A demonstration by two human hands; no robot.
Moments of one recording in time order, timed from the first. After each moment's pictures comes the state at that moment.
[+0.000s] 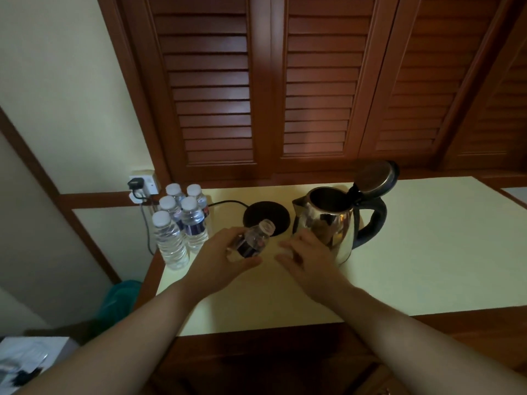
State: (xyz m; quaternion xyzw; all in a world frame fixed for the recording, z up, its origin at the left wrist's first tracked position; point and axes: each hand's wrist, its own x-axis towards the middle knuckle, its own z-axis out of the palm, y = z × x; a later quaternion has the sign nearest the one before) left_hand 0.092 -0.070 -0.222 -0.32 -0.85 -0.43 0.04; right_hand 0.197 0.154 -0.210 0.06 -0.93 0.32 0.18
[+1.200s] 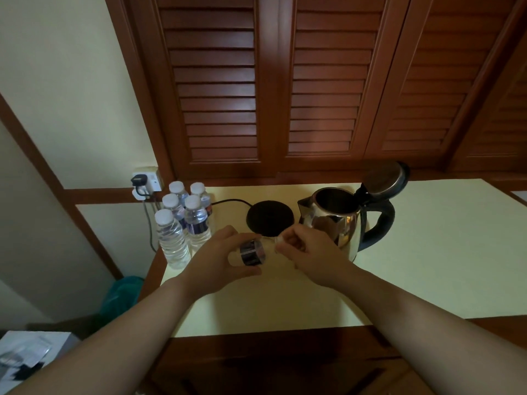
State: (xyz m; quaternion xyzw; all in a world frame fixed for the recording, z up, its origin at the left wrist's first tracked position) left_hand 0.080 -0.083 -0.218 -0.42 -0.84 -0.33 0.07; right_hand 0.177 0.157 -0.185 0.04 -0.89 0.44 0.08
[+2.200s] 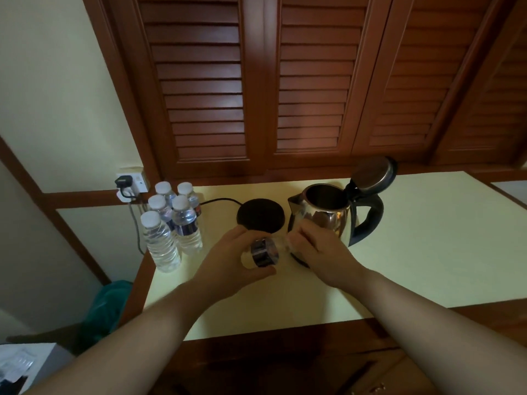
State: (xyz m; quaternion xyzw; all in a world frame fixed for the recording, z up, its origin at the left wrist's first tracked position) left_hand 0.105 -0.046 -0.211 -0.41 -0.84 -0.36 0.07; right_hand 0.195 0.177 -0.183 0.07 -0.89 0.44 0.14
